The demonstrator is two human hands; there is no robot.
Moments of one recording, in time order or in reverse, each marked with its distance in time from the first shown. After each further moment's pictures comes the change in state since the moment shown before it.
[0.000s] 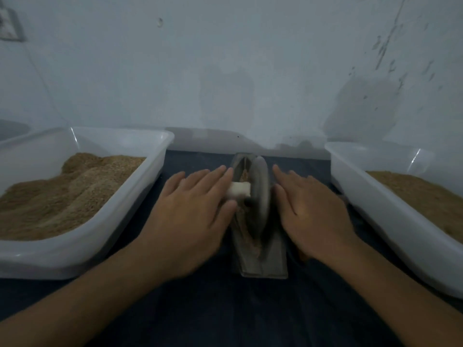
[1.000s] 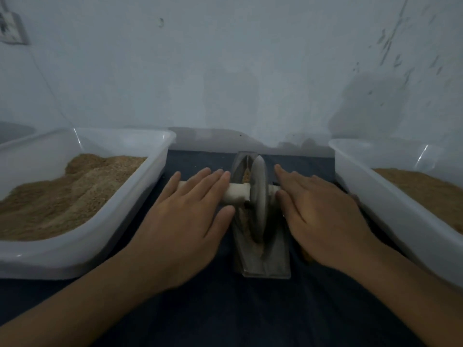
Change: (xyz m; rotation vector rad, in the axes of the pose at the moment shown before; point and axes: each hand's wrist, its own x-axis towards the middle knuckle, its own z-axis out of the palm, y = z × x) left_hand -0.012 -0.004 0.000 -0.016 -0.027 0.028; right_hand -0.010 0.001 -0.010 -0.027 0.043 -0.102
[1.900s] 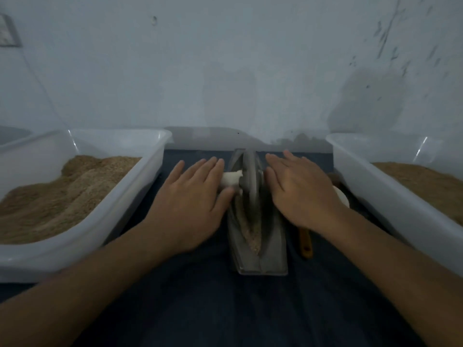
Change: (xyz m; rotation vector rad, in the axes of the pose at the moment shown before) left_hand 0.039 -0.006 0.013 0.072 -0.040 -0.073; right_hand 0.047 0.003 0.016 -0.011 -0.167 0.082
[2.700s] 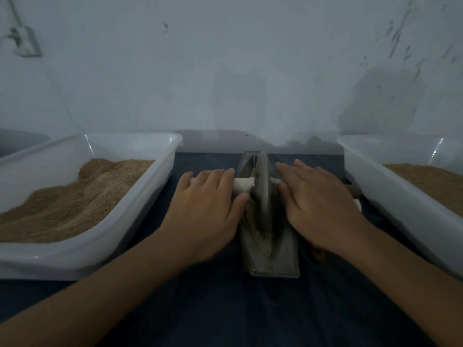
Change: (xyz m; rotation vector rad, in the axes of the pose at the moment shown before) left_hand -0.010 0.013 -0.008 0.012 0.045 -0.007; right_hand -0.024 0.001 0.001 0.010 0.048 -0.039
